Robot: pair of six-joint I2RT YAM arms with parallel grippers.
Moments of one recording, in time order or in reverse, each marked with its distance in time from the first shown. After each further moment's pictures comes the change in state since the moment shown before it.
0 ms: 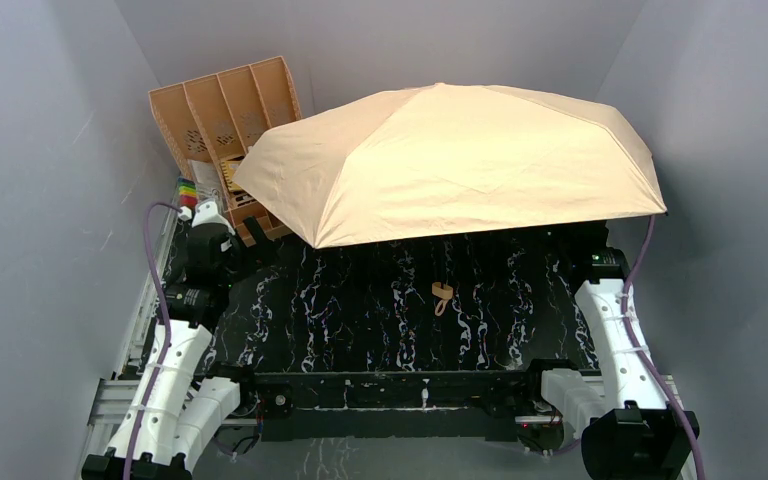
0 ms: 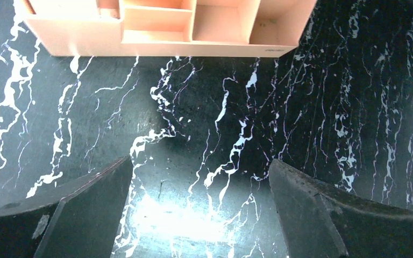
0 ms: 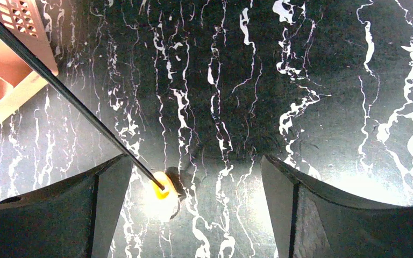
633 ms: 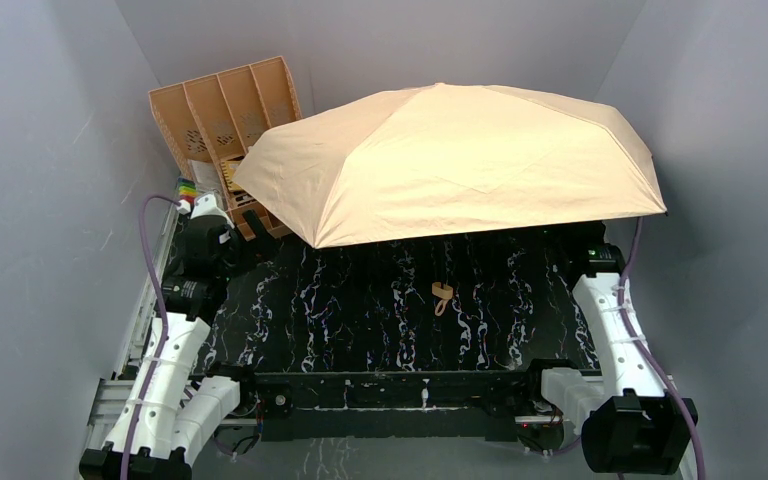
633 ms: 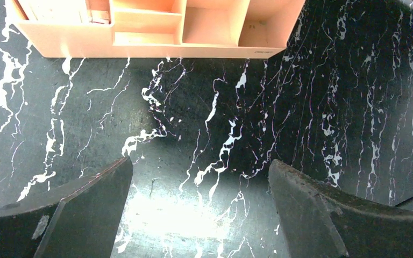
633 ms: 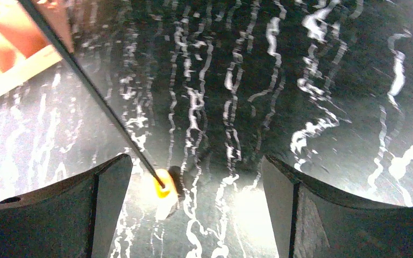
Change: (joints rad) left arm -0.002 0.042 0.071 -0.047 0.004 -0.041; right arm -0.002 0.027 -0.011 0.048 -0.076 -0.099
